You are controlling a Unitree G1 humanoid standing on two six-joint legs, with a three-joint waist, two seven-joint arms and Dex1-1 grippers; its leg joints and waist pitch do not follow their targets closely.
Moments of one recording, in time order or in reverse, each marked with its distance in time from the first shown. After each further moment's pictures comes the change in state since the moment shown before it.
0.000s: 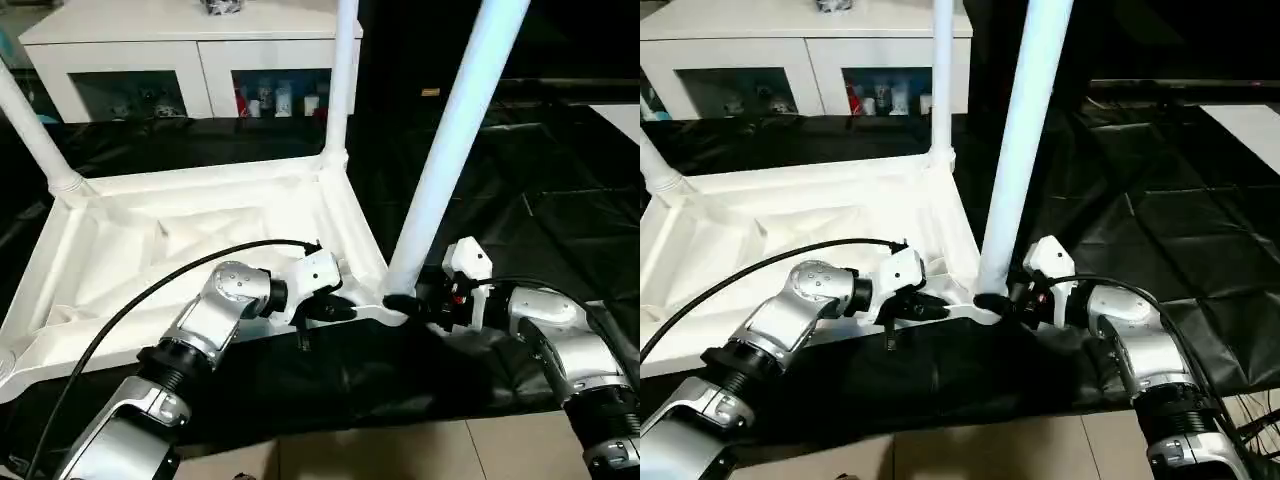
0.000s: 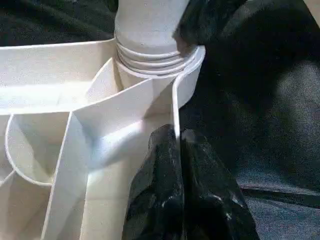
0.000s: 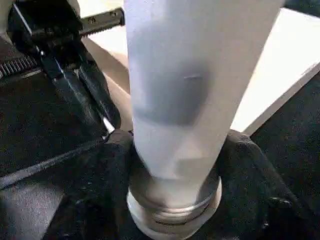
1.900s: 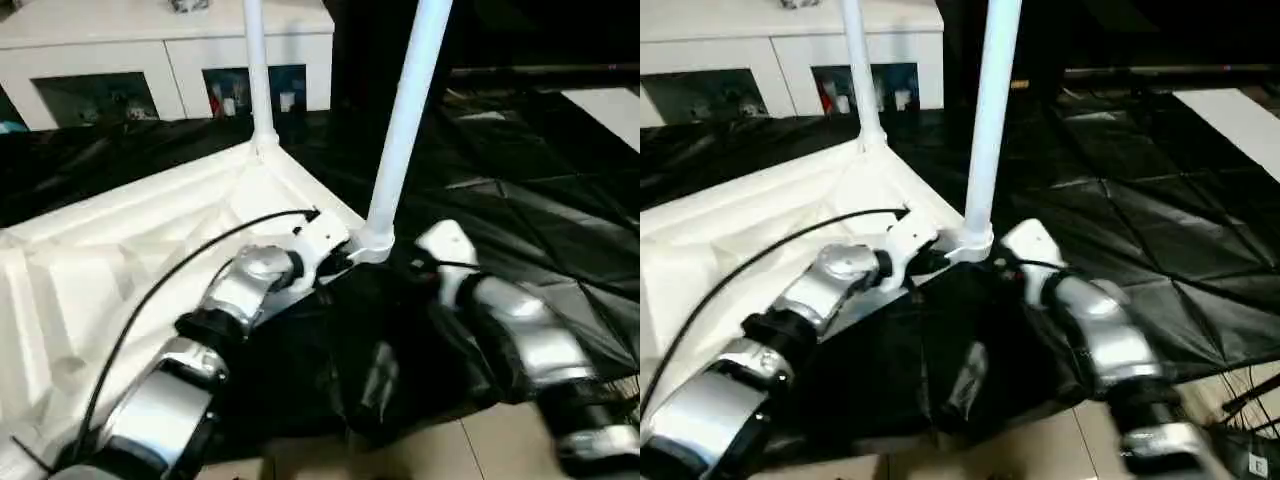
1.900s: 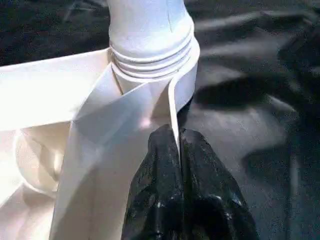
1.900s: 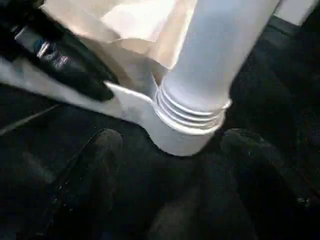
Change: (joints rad) left arm -0.168 -0.097 0.095 0.326 0.052 -0.095 0.295; right arm -0.019 0.014 0.008 -0.053 -0.135 0.017 -0.276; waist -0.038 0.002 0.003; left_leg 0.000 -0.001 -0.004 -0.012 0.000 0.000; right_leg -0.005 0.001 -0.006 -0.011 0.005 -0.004
